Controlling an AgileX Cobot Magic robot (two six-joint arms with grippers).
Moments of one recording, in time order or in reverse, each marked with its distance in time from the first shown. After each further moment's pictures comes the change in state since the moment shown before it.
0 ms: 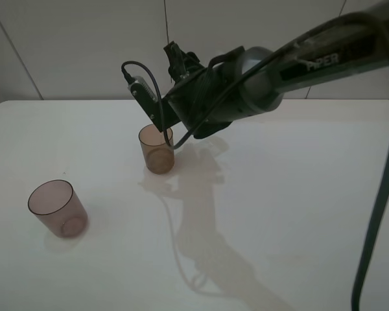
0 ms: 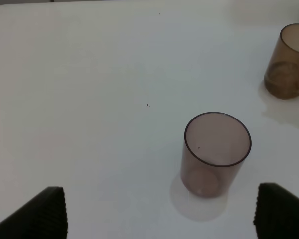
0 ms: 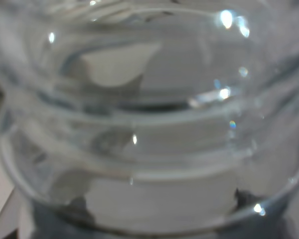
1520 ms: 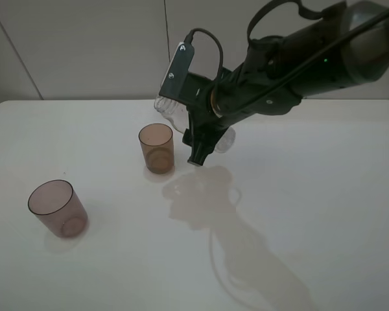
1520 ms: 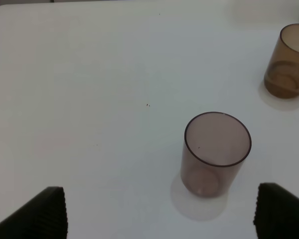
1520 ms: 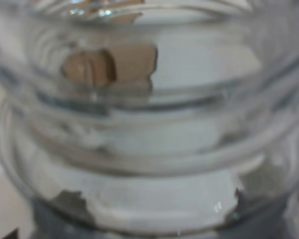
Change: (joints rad) left arm 0.000 0.000 0.000 0.000 0.000 0.000; right arm -0.131 -0.261 0.269 1.056 -0.575 -0.002
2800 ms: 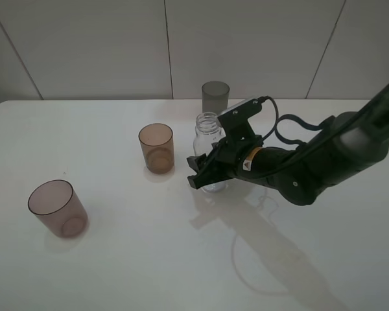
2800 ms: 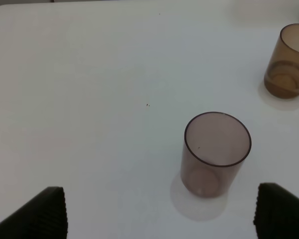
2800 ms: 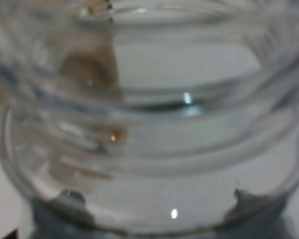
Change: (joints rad) left arm 0.000 0.000 0.000 0.000 0.000 0.000; right arm -0.092 0.177 0.371 0.595 -0.885 0.000
